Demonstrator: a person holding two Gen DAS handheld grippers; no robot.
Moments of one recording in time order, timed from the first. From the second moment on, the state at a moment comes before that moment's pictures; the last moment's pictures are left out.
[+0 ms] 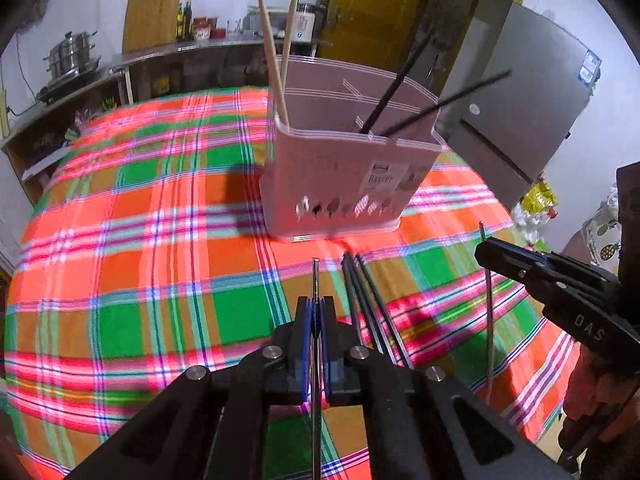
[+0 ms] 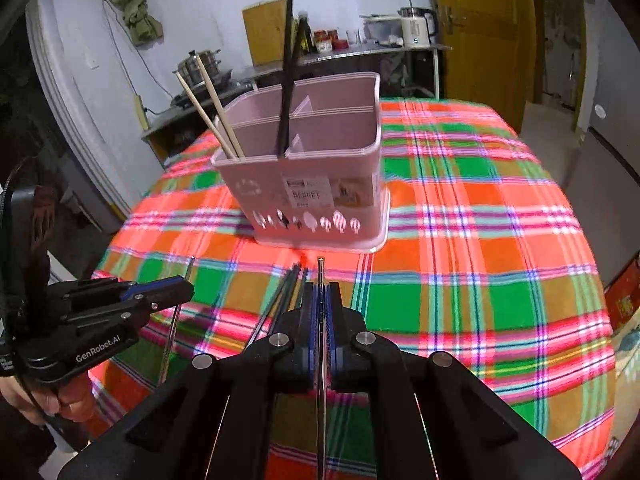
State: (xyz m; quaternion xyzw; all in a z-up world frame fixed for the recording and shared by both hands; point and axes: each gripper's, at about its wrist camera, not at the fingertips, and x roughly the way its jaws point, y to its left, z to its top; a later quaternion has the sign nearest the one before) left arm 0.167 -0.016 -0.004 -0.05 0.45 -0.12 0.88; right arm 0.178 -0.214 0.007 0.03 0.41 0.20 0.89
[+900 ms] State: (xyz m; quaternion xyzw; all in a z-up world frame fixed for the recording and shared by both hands) left arm 0.149 -0.001 0.060 -0.06 0.39 -0.13 0.91; right arm 0.158 -0.220 0.063 0.03 0.35 0.20 0.92
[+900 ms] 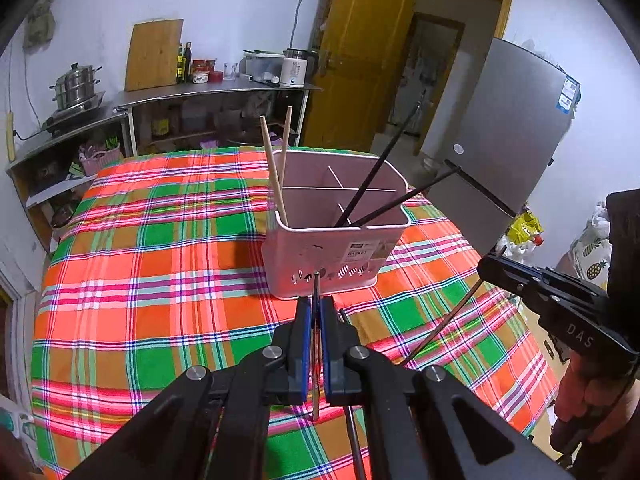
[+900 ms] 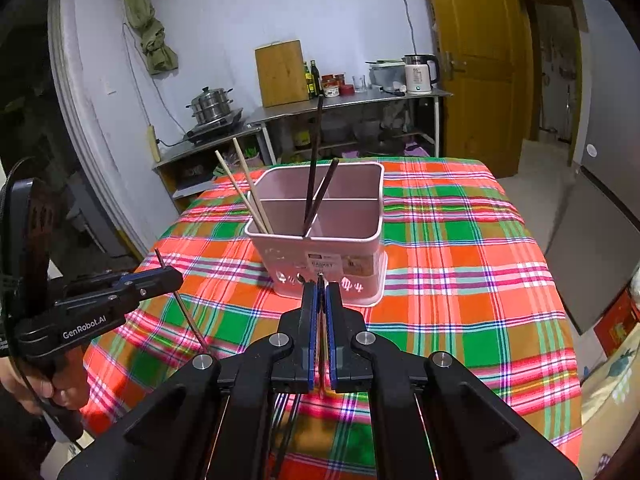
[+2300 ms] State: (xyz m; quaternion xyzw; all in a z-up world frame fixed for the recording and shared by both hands) left arm 0.224 0.010 0.176 -0.08 0.29 -0.13 0.95; right arm 0.204 -0.178 0.157 0.03 0.23 0.23 0.94
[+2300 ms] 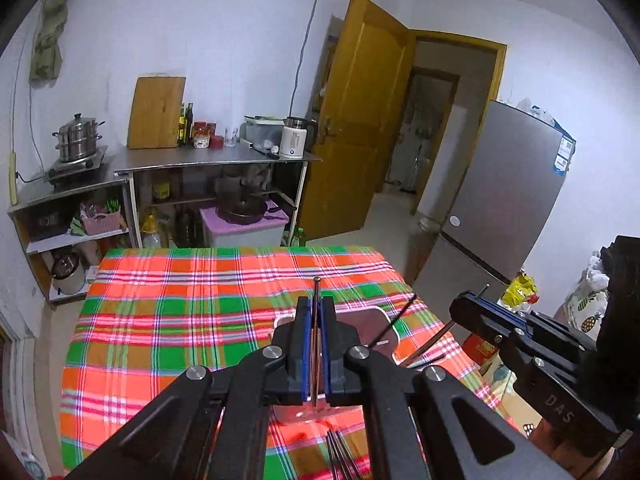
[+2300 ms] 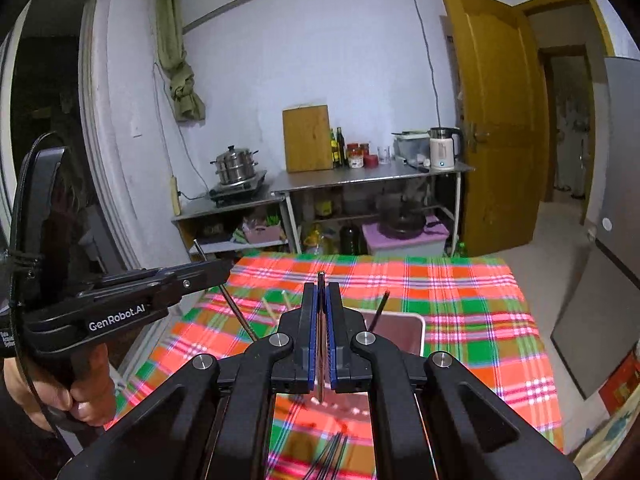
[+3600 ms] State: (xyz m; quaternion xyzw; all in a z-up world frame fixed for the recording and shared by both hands) left arm 0.266 0.019 0.092 -0.09 0.33 -0.11 0.93; right arm 0.252 -0.162 0.091 0.01 0.32 0.21 0.92
